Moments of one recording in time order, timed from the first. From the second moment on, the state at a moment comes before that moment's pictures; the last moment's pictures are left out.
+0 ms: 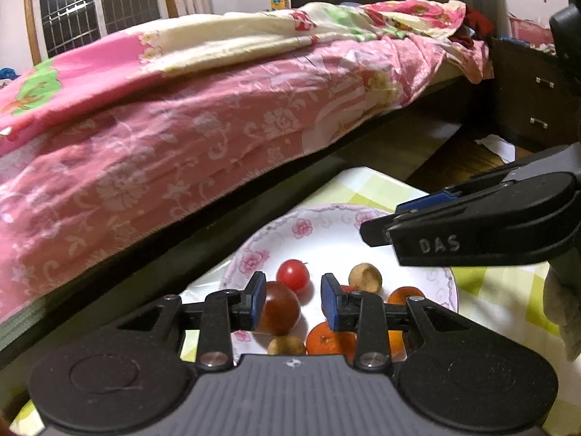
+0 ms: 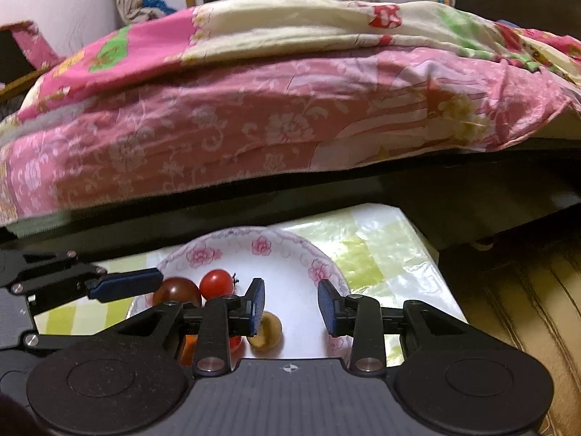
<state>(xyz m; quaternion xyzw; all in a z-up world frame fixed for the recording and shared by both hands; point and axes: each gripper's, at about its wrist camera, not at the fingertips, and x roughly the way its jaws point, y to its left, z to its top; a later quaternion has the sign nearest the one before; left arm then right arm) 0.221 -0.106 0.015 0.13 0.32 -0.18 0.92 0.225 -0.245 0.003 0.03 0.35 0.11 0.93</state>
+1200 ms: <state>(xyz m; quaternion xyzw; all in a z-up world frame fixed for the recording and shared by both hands) 0.115 -0.075 0.044 0.05 0.34 -0.13 0.93 0.092 -0.235 0.033 0.07 0.38 0.08 0.92</state>
